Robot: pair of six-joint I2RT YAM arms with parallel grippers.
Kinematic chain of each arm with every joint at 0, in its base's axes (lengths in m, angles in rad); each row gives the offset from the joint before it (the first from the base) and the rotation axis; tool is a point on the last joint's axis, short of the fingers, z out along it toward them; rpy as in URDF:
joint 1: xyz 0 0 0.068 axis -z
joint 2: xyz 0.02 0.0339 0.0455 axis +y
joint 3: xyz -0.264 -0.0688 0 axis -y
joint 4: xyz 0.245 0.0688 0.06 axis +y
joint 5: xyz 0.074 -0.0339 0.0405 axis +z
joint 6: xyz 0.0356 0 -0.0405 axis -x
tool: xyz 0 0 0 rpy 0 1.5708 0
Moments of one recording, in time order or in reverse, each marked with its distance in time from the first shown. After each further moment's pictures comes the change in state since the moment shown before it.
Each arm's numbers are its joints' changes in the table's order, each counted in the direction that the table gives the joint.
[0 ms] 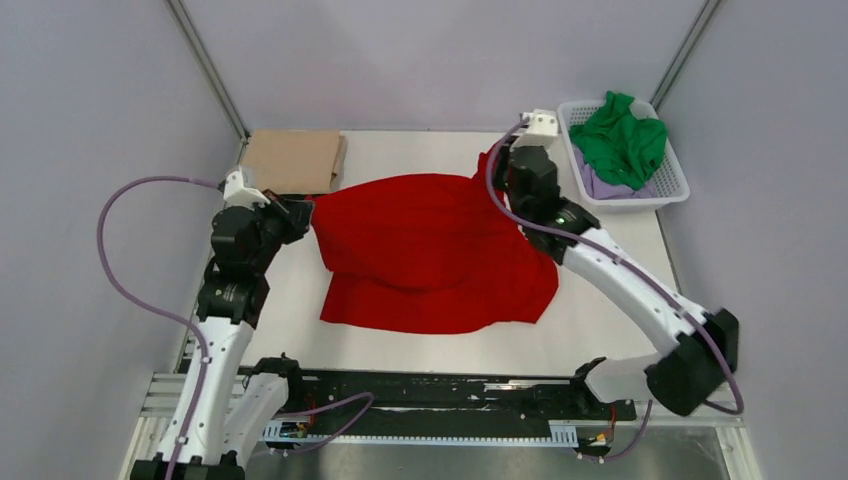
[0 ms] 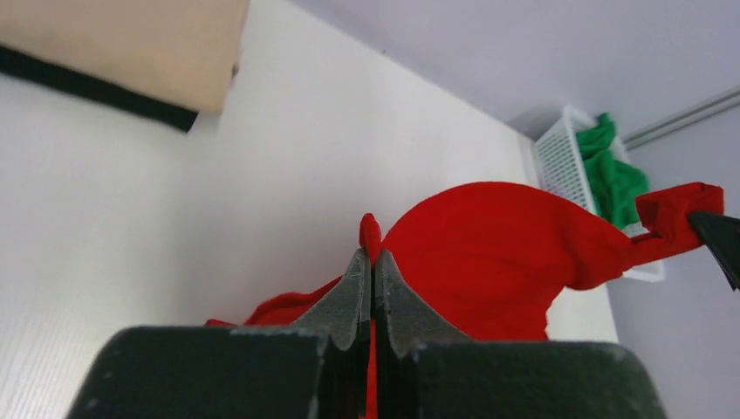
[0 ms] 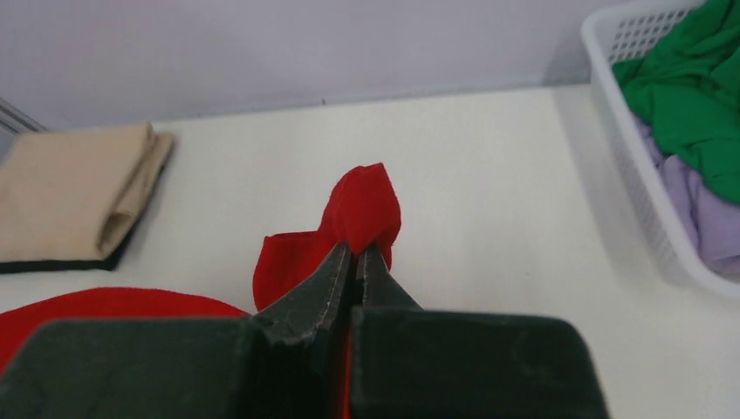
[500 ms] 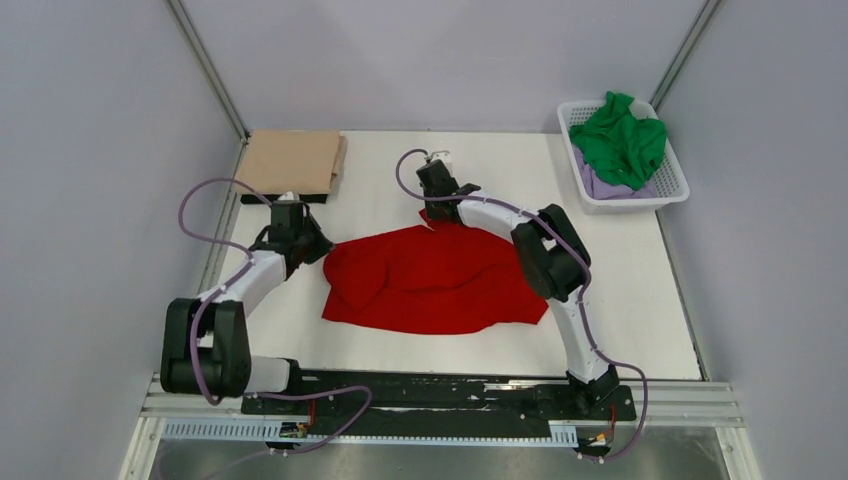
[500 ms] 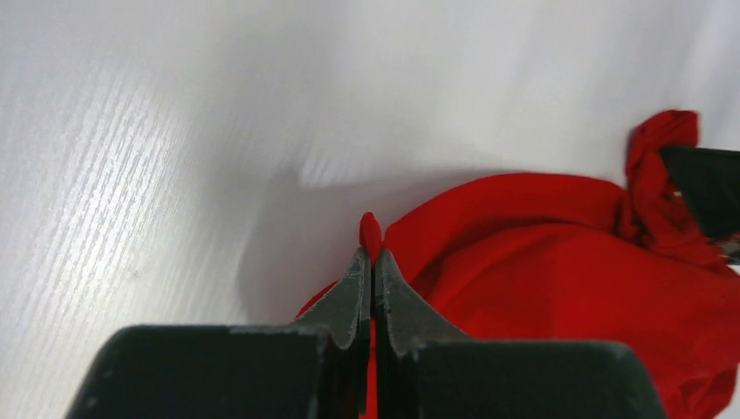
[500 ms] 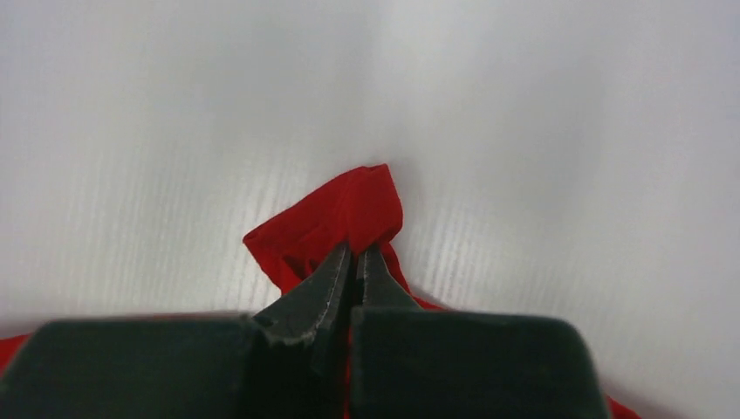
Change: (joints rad) left arm -0.001 0.598 -0.069 -0.092 0.038 0.018; right arm -0.018 0.800 0.439 0.140 0.261 -0.034
